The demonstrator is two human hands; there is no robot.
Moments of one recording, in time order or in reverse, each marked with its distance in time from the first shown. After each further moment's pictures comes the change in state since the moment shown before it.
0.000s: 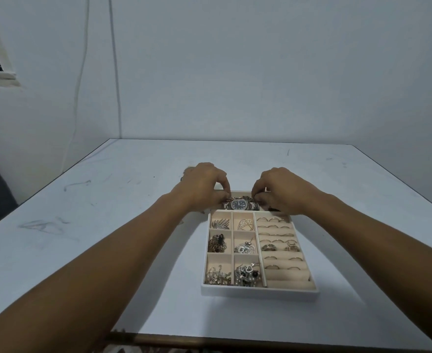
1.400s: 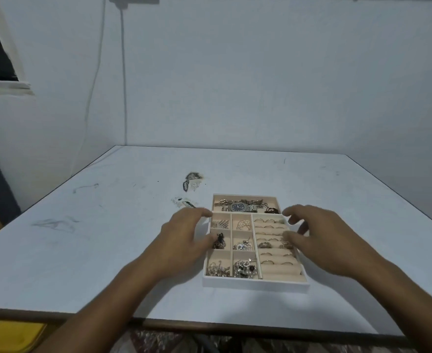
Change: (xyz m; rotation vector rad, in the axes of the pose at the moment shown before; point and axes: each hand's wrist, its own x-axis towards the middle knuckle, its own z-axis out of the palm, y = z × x) left_hand -0.129 0.032 -0.012 -0.313 0.011 -0.214; right_hand -0.122 -0.023 -0.002 0.275 0.119 0.283
